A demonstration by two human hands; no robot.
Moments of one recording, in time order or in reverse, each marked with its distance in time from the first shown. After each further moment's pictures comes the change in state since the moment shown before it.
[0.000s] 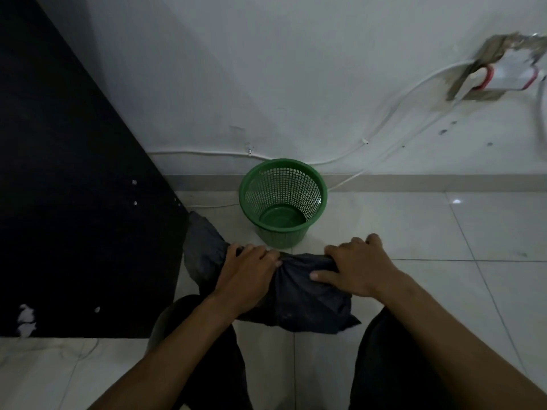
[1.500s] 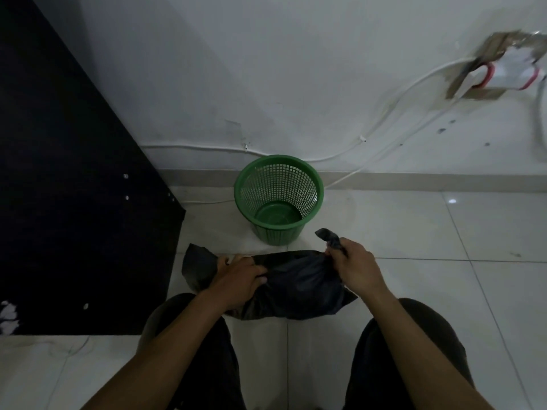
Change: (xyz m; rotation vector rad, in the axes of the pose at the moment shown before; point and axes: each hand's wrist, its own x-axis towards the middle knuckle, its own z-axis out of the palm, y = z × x) left_hand -0.005 -0.020 0.049 -0.267 -0.595 -0.183; right_hand 0.010 0.006 0.047 1.010 0.216 0.429
